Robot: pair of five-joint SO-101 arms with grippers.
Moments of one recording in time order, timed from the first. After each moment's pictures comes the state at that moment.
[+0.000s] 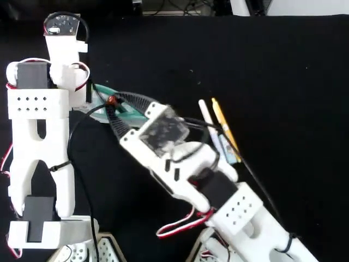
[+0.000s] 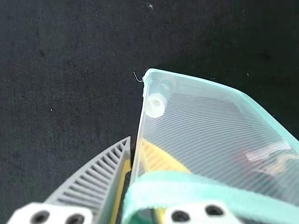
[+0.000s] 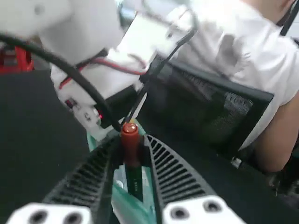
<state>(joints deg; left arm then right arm) -5.4 -5.8 -16.7 100.3 -1.0 -43.3 -53.8 49.0 20.4 14.8</state>
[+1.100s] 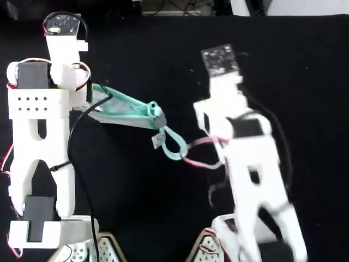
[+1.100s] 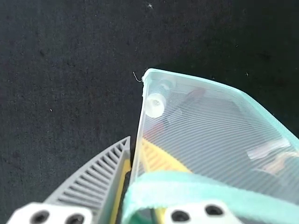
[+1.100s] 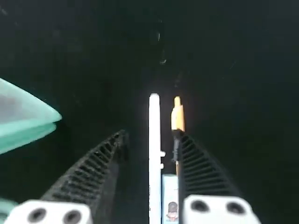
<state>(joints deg) -5.4 -5.8 -16.7 100.3 -1.0 -6.9 -26.2 37.1 50.3 9.9</state>
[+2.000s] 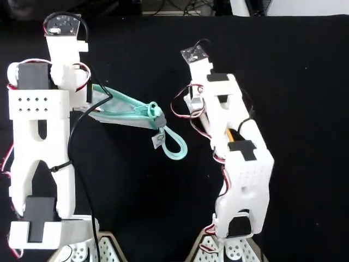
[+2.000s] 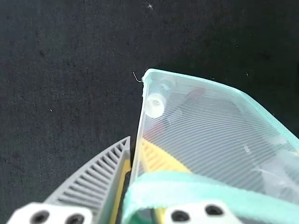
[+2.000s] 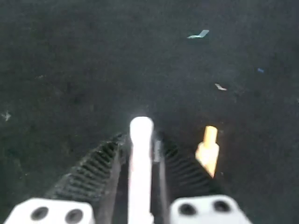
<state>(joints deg) -5.4 -5.8 -15.4 100.1 -1.0 -6.2 32.5 -5.5 57.1 16.7</state>
